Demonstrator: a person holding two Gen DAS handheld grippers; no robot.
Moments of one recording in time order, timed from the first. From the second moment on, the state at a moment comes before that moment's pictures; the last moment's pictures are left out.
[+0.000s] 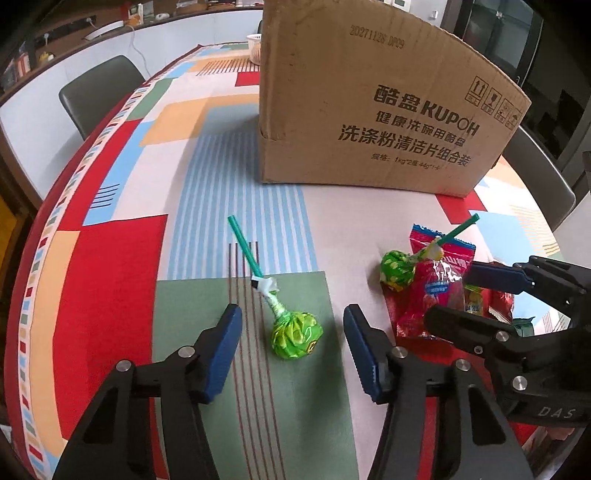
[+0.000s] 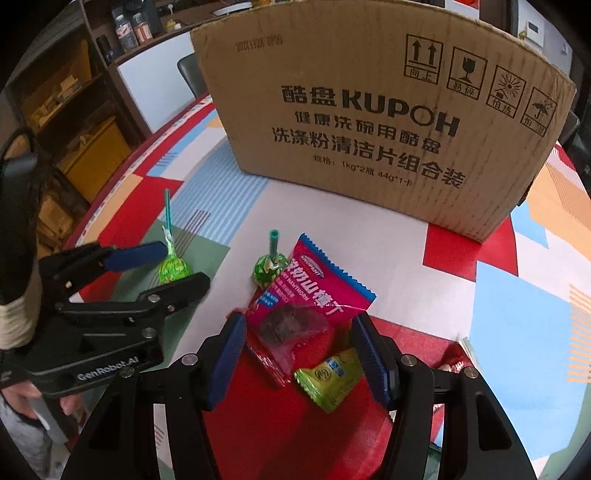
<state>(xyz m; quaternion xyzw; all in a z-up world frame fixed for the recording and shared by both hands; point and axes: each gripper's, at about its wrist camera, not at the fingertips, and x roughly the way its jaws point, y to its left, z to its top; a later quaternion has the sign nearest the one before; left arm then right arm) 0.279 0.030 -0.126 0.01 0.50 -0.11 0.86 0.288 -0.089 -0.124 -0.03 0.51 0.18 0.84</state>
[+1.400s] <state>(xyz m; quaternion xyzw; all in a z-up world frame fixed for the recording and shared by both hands) 0.243 0.024 -0.042 -0.01 0.40 -0.14 0.90 0.266 -0.102 -0.067 0.00 0.44 0.18 0.88</state>
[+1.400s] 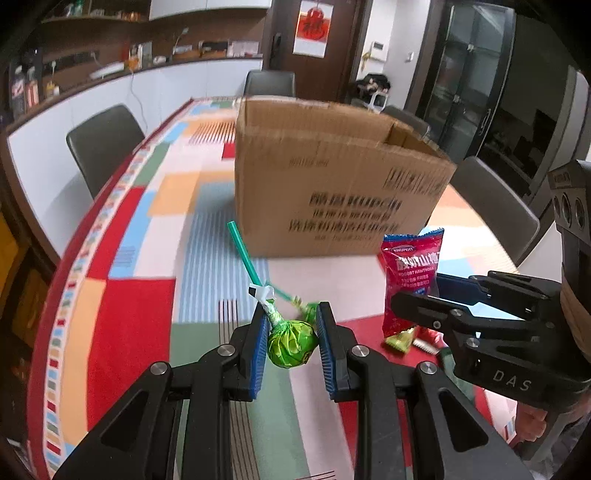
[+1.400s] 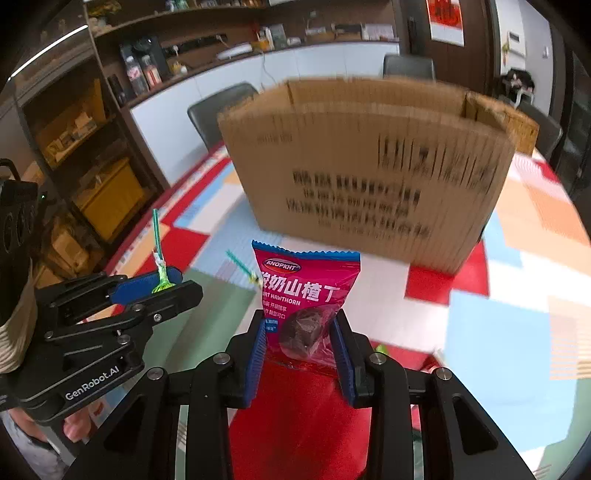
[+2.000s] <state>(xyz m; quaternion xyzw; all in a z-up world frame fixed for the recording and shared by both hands) 0.248 -0.002 0.059 0.01 0.27 -0.17 0.95 0.261 -0.130 0.028 0.01 0.32 0.17 0.93</state>
